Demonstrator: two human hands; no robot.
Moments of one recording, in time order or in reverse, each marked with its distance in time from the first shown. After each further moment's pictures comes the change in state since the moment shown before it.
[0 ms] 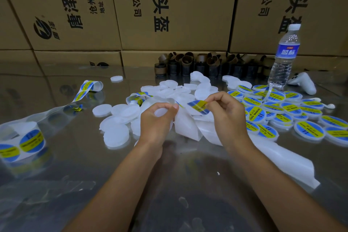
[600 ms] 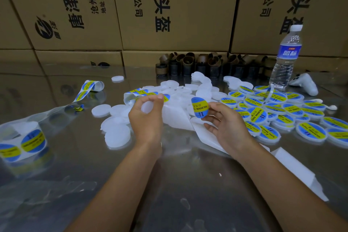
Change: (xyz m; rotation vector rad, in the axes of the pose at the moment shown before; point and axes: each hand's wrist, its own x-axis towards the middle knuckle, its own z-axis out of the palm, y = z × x) left_hand -0.001 0.015 -0.005 -0.084 0.269 0.132; right_hand 0.007 0.014 -0.008 0.390 -0.129 0.551
